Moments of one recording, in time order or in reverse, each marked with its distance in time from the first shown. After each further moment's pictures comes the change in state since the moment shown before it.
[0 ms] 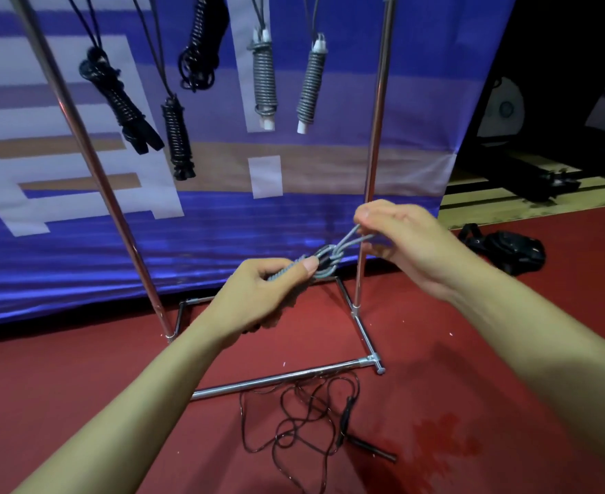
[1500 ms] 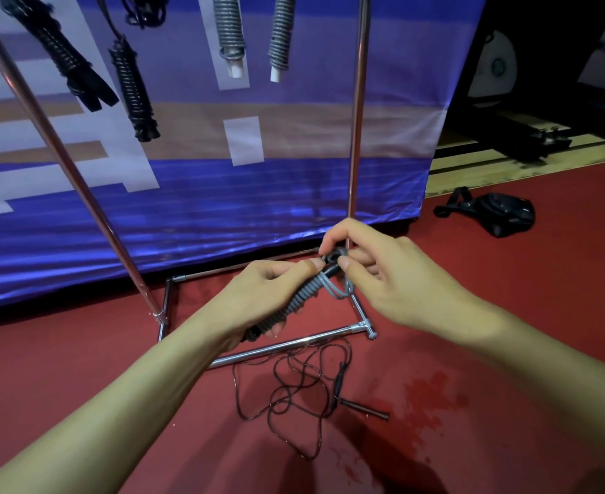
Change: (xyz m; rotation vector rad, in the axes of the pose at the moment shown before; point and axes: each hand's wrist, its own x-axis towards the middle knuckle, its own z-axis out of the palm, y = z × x) left_hand -0.018 -0.009 0.039 -0.050 -0.168 -0.260; right_hand -0.069 0.040 0.008 -0.687 -0.156 -0.172
